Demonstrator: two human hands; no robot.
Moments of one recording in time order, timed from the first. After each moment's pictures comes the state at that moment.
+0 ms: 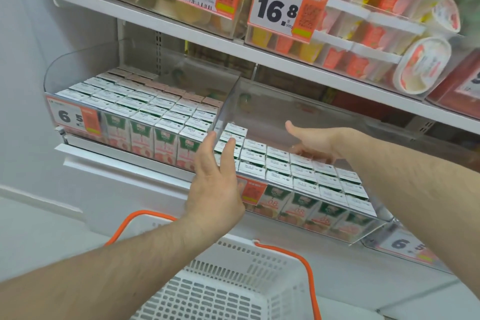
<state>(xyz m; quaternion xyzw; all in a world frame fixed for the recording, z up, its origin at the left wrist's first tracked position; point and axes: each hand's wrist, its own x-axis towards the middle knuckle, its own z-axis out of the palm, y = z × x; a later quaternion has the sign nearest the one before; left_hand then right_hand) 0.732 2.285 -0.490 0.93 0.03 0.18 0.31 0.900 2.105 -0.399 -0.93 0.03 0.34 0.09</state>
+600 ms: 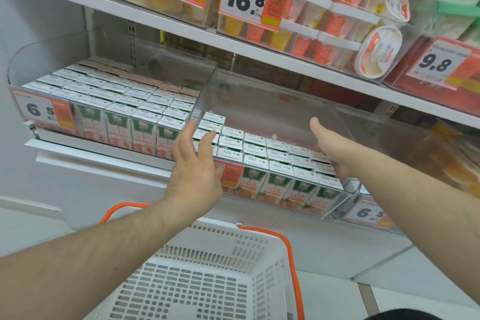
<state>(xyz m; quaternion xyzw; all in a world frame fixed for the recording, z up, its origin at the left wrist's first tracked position) 0.736 2.285 -0.500 0.93 0.02 0.21 0.30 0.833 2.044 -0.401 -0.91 0.16 0.17 0.34</state>
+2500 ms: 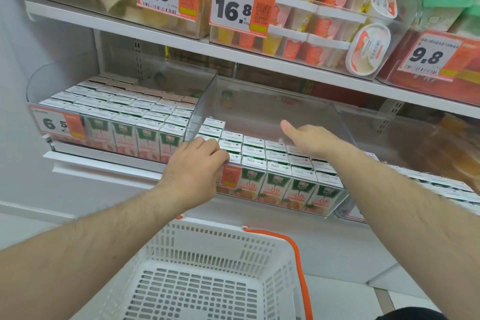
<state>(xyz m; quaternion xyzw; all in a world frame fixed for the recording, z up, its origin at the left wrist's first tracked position) 0.750 2.307 -0.492 0.93 -0.18 0.30 0.09 0.846 2.063 -0.410 -0.99 -0.01 0.09 0.14</state>
